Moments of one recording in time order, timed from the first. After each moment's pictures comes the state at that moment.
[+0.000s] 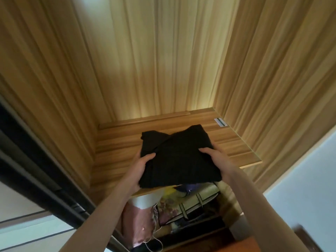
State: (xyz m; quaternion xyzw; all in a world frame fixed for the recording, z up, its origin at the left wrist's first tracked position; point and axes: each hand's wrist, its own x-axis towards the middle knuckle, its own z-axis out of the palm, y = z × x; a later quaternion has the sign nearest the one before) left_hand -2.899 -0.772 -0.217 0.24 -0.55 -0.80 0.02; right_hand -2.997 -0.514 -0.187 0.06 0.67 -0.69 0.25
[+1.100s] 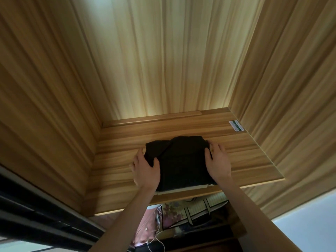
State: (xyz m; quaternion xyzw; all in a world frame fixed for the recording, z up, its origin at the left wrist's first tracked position) left_hand -2.971 -0.750 -0.272 0.36 -0.82 -0.40 0.21; right_hand -3.101 -0.538 -0.278 -0.14 0.91 -0.38 -0.06
